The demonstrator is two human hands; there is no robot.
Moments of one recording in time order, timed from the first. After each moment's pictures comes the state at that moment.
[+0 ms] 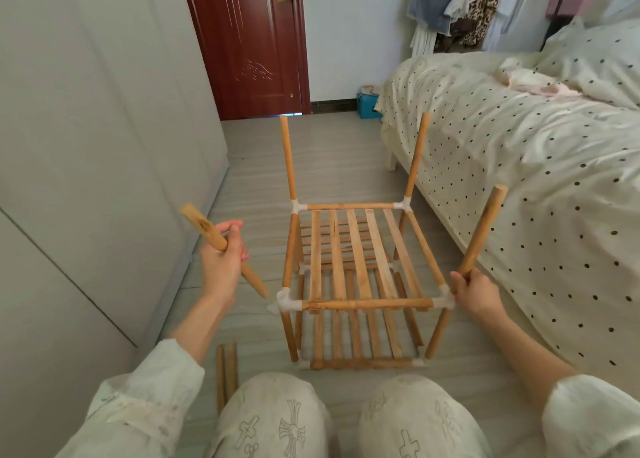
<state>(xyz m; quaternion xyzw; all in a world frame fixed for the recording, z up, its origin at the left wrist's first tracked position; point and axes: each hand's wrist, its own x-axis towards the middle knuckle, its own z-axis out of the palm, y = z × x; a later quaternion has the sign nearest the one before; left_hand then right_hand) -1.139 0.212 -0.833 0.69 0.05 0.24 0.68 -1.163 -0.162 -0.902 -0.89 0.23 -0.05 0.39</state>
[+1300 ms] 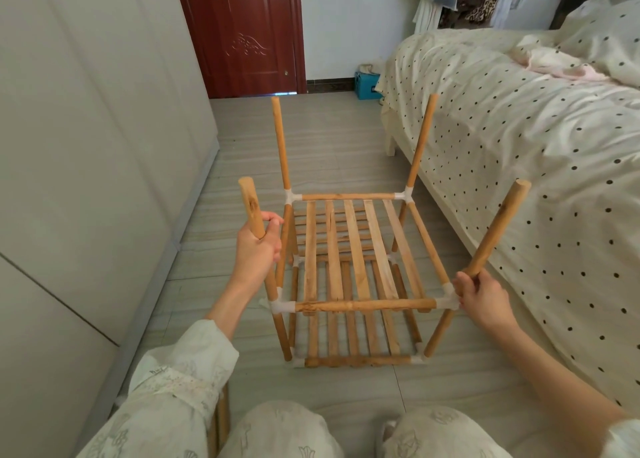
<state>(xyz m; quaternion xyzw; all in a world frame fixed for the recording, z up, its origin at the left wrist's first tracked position) -1.108 0.169 -0.836 0.73 0.00 0.11 0.68 -1.163 -0.154 -0.904 -0.89 0.20 -0.09 0.41</state>
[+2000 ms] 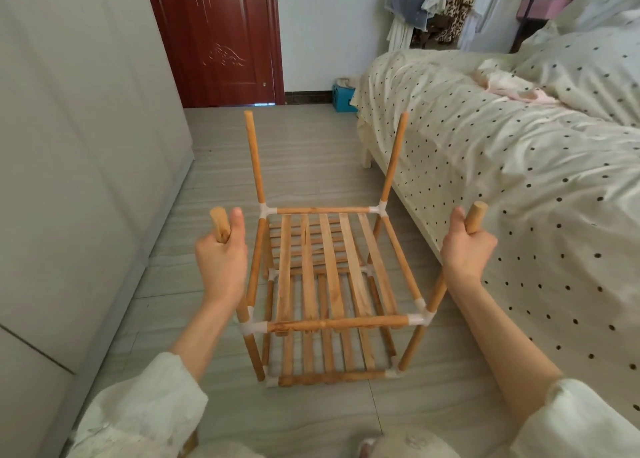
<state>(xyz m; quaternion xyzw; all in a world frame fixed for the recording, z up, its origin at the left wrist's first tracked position) -1.111 0.150 -0.814 0.69 0.05 0.23 0.68 -1.116 -0.137 -0.817 -0.65 0.26 -0.33 0.63</state>
